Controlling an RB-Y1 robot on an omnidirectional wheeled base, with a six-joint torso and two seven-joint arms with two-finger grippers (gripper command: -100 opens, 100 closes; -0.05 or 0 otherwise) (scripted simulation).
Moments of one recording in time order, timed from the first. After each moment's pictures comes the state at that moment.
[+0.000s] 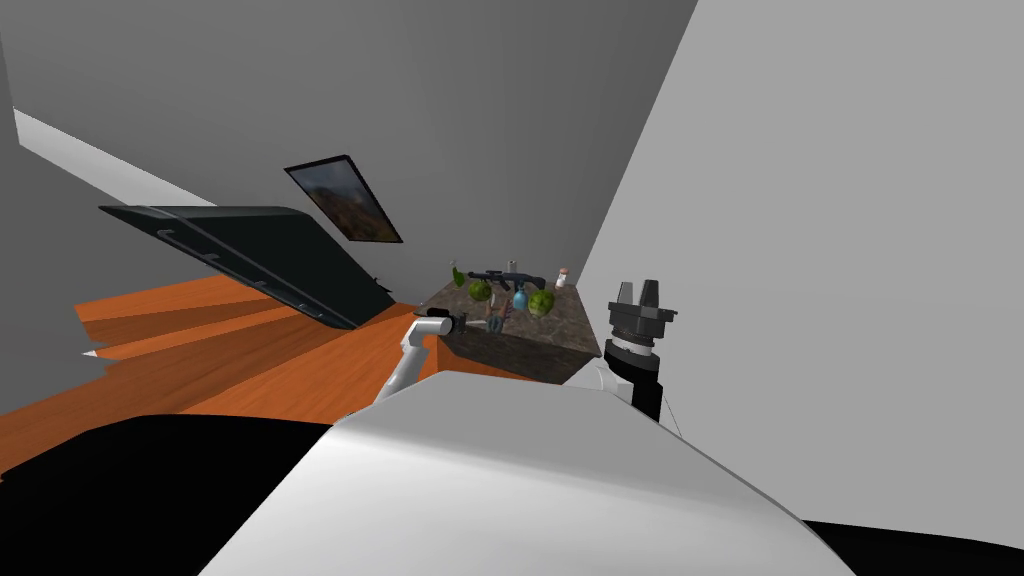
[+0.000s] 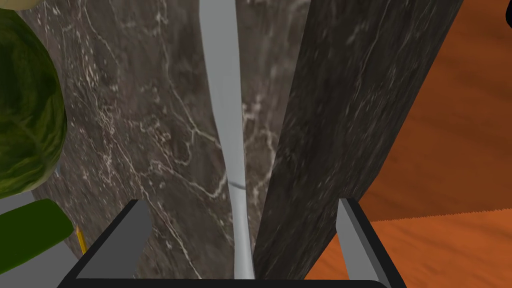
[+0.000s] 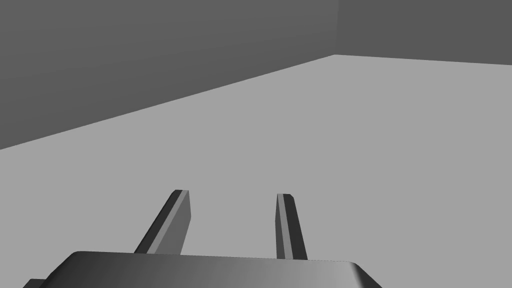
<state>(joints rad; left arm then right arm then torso) 0.01 0.38 0.13 -1.78 0.41 1.17 0.02 0.46 0.02 -0.04 -2.25 0.00 -0.64 -0.14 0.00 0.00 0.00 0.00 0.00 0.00</state>
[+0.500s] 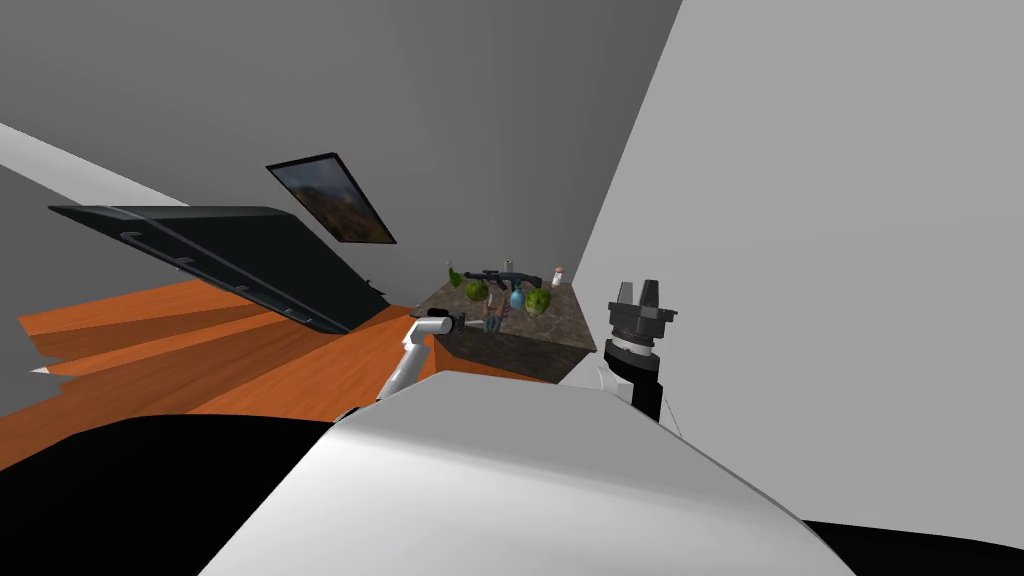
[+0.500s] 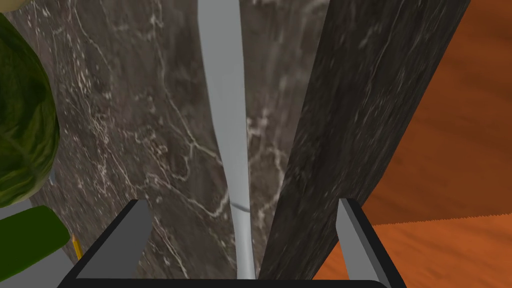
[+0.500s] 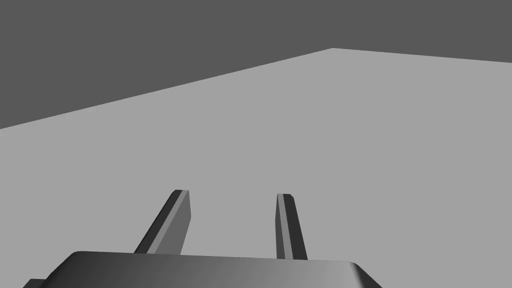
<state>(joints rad) -0.02 0.39 0.15 -1.68 0.41 1.11 0.01 0.46 0.02 -0.04 -2.25 0.00 -0.64 -0.14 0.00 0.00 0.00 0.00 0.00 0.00</state>
